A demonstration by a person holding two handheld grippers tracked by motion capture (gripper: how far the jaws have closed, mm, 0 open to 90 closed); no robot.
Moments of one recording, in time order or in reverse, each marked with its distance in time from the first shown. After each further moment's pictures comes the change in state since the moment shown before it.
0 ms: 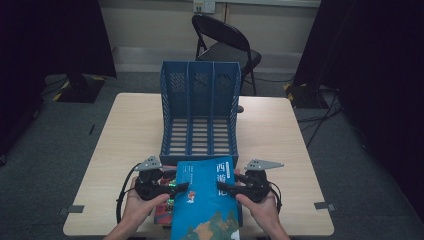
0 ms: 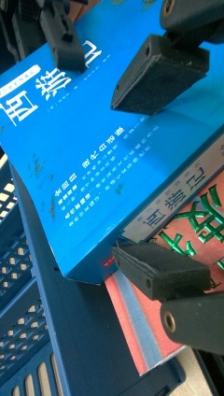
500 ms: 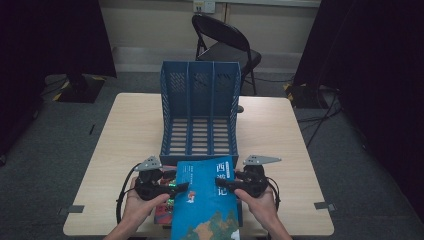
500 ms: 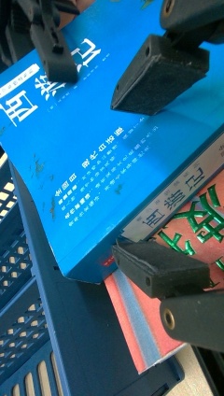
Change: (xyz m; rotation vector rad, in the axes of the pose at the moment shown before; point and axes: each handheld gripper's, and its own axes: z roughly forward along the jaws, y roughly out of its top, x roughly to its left) left arm 0.000 0.000 -0.001 0.002 0.004 0.003; right arm -0.008 0.009 0.009 0.006 0.034 0.015
